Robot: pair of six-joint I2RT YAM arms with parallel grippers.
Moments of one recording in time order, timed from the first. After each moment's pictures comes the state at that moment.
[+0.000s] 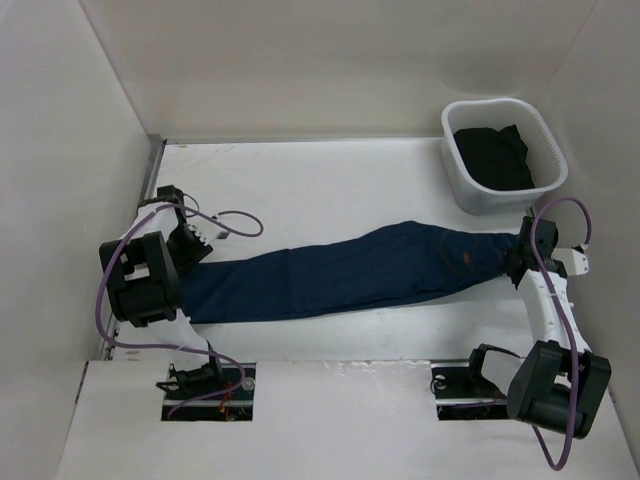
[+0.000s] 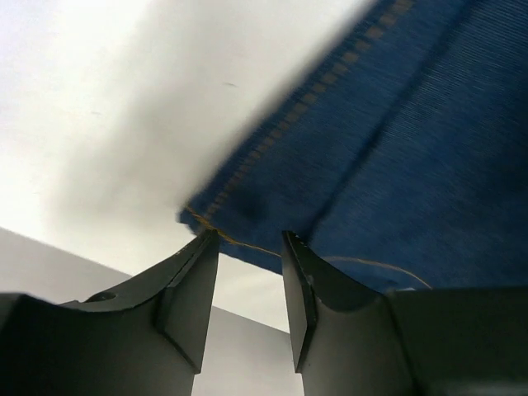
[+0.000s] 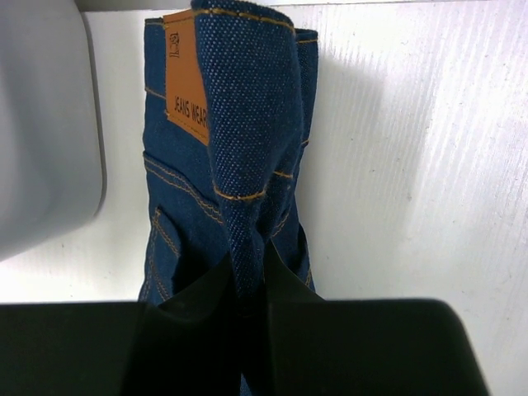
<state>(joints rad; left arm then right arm) 0.23 1.74 1.13 -0.87 -0.02 1.07 -0.32 1.07 0.67 -0.48 0.42 1.14</state>
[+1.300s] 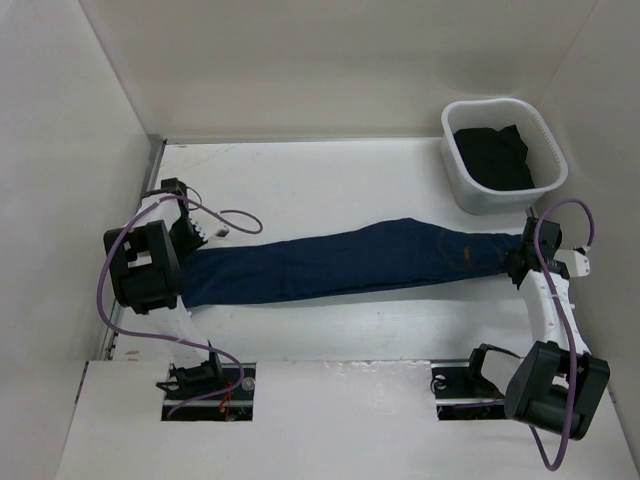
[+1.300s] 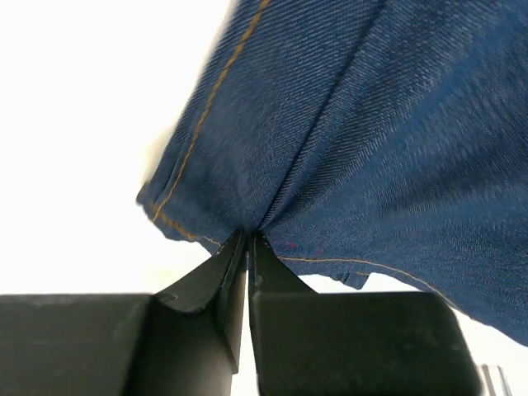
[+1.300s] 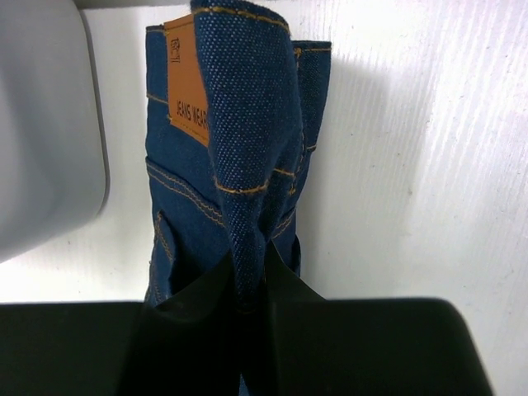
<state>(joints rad) 0.22 1.84 1.23 -0.90 -0.12 1.15 -0.35 1.07 0.67 -0.49 0.38 1.14</state>
